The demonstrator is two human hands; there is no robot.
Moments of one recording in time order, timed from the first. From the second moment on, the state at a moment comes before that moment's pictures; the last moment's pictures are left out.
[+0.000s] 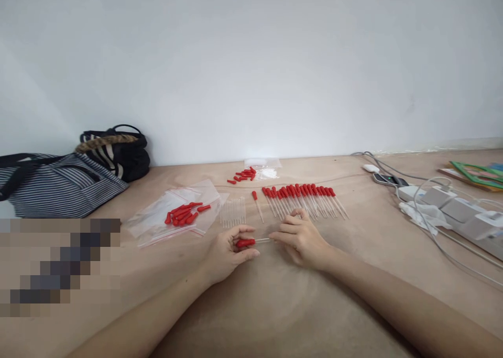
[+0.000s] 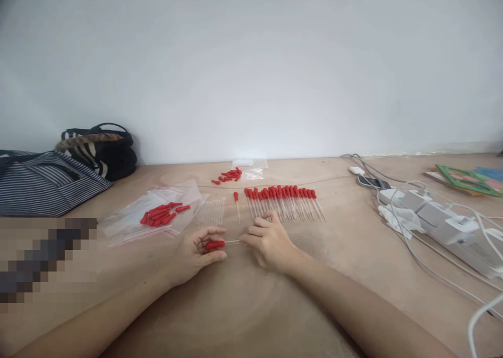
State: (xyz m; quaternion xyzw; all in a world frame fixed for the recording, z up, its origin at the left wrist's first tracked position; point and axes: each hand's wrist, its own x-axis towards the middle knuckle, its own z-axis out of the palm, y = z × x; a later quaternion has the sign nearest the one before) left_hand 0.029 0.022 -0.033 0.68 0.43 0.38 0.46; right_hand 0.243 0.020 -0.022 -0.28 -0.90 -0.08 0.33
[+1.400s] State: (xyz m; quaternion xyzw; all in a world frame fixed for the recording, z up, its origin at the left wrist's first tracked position) left_hand -0.056 0.089 -0.016 0.72 0.65 0.17 -0.19; right_hand 0.187 0.083 -0.016 -0.69 -0.70 -0.02 0.17
